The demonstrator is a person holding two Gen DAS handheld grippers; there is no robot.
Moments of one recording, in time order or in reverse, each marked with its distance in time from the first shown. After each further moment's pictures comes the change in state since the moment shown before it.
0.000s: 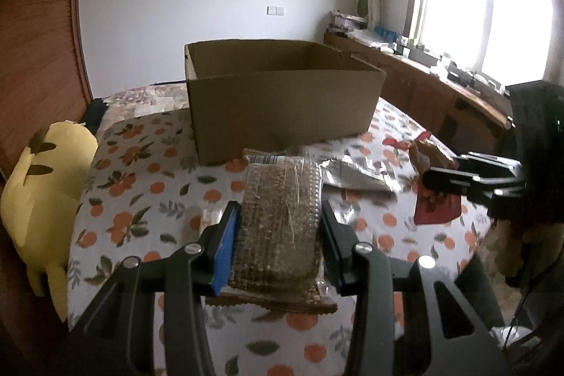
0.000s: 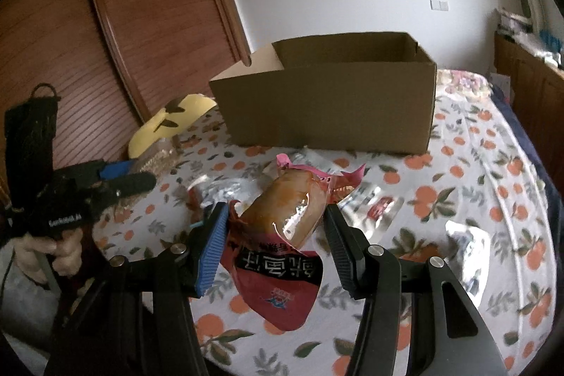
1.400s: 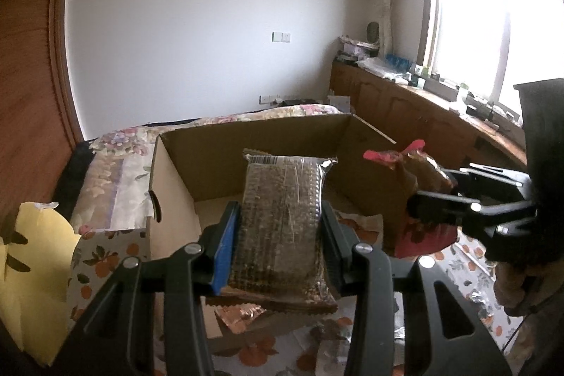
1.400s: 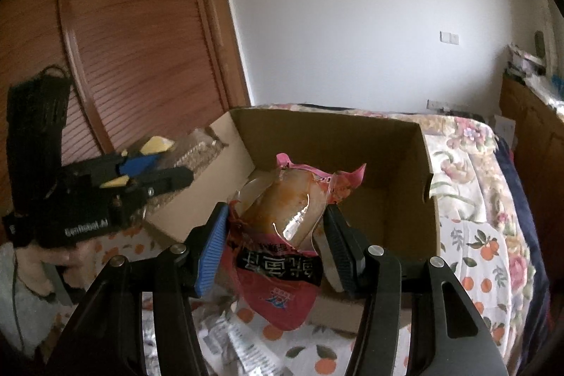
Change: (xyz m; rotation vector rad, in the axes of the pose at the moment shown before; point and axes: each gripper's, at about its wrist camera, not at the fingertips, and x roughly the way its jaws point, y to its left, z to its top) left arm 0.133 0.036 0.168 0.003 -0.088 0.017; right arm 0.093 -0.067 0.163 -0.066 -0.049 -0.020
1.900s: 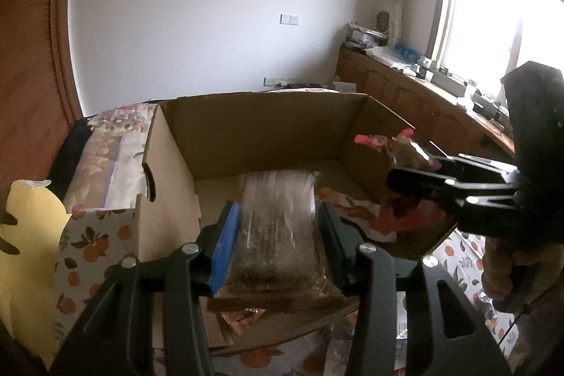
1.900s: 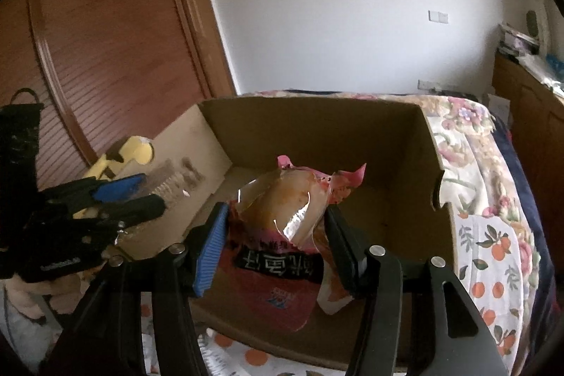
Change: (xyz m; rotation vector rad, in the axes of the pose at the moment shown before) left arm 0.022 0.009 -0.010 -0.056 0.061 0.003; right arm 0.043 -0.019 0.006 0.050 0.059 -0.046
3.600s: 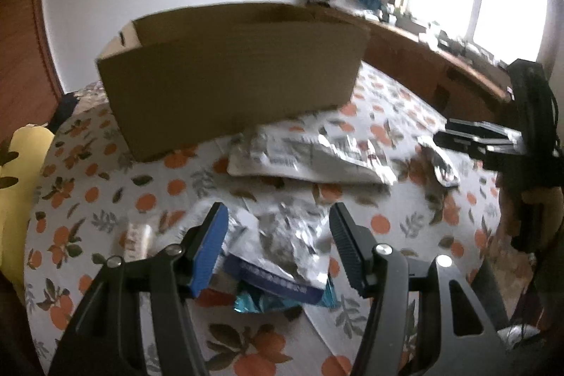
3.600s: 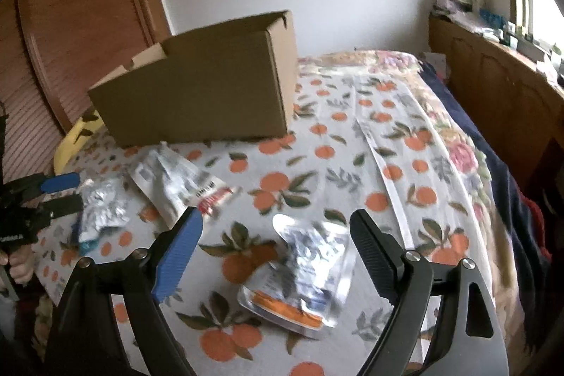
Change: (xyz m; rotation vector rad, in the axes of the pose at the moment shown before) left arm -0.085 -0.081 -0.159 0.128 0.165 -0.059; right arm -0.138 -0.037 -0.193 0.130 0.035 -0.188
